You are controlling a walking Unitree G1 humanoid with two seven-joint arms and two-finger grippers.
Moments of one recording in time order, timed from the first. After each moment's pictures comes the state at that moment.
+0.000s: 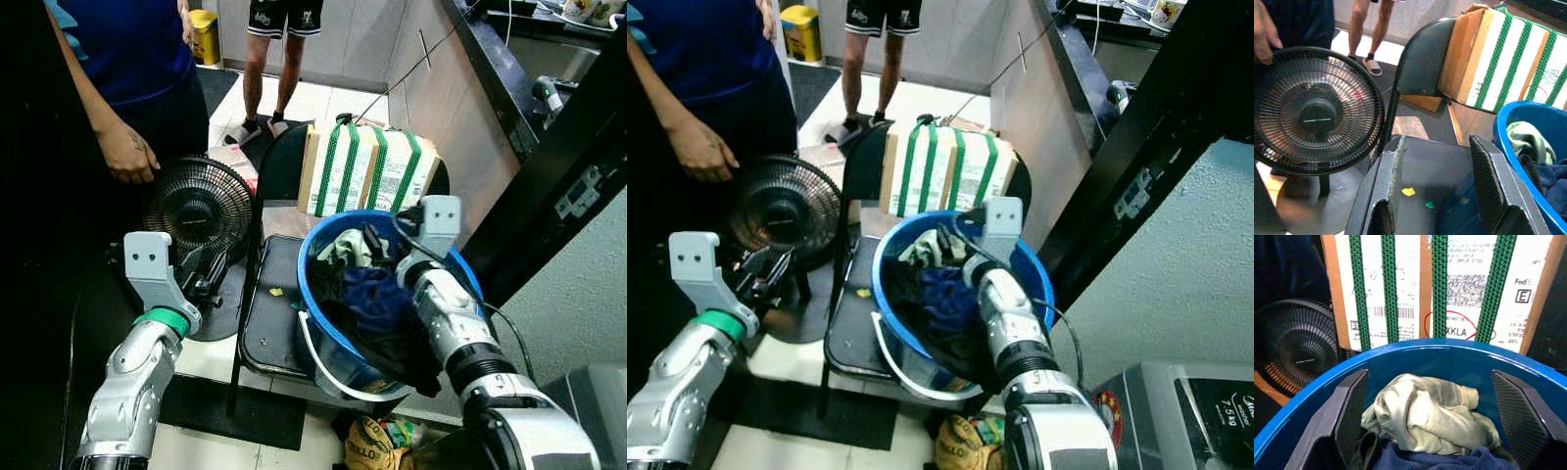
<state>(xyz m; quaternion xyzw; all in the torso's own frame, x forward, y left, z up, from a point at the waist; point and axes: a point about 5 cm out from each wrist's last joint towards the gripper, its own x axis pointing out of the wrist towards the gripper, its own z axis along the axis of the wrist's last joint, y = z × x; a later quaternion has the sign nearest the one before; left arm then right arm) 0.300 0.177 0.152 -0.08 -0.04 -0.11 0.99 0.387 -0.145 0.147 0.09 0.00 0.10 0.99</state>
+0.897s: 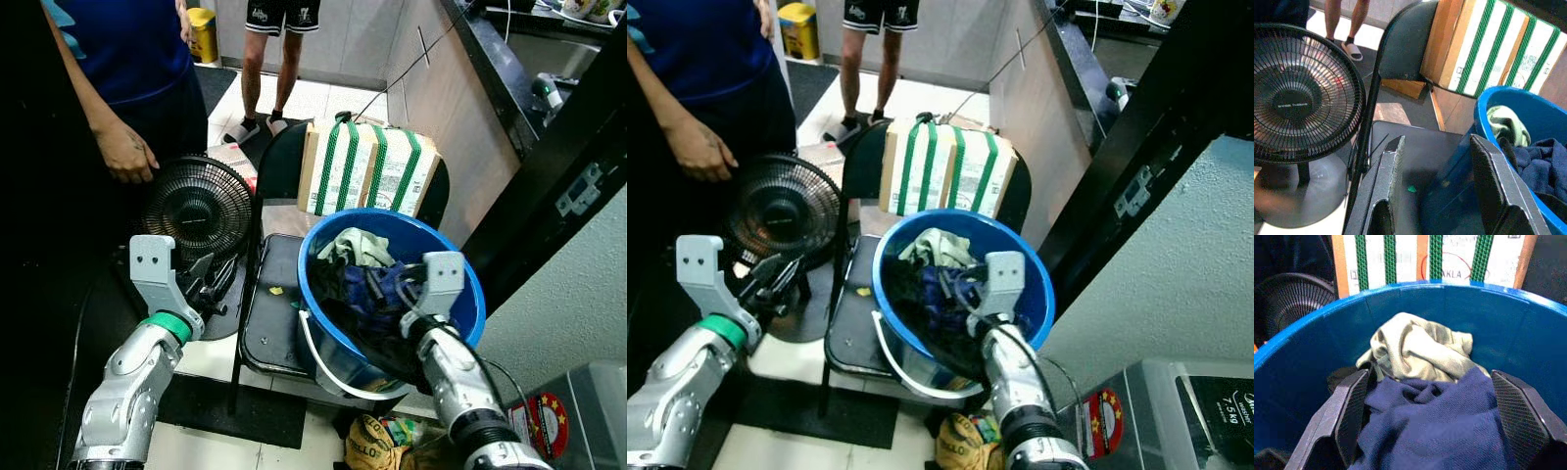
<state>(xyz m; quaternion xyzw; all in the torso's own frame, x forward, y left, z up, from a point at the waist) 0.296 0.173 0.149 -0.10 -0.01 -0.16 0.98 0.342 -0.159 0.094 0.08 -0.01 0.10 0.99</state>
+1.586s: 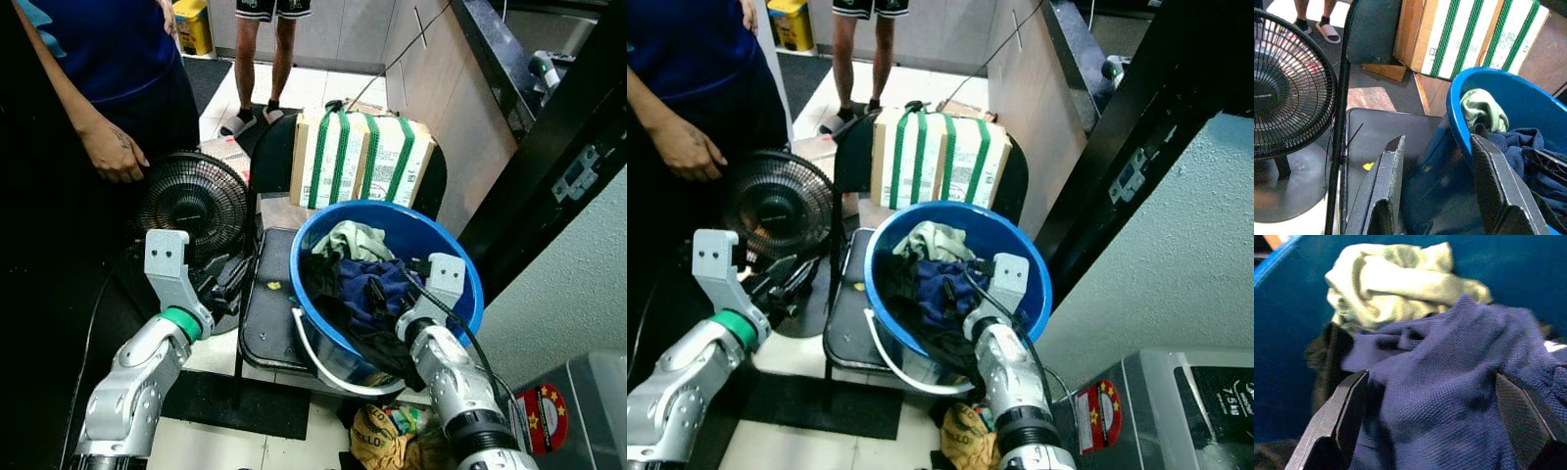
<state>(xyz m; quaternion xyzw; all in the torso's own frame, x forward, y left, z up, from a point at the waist) 0.297 0.162 0.154 -0.11 0.01 -0.19 0.98 0.342 -0.129 0.090 0.22 0.13 0.05 0.97</state>
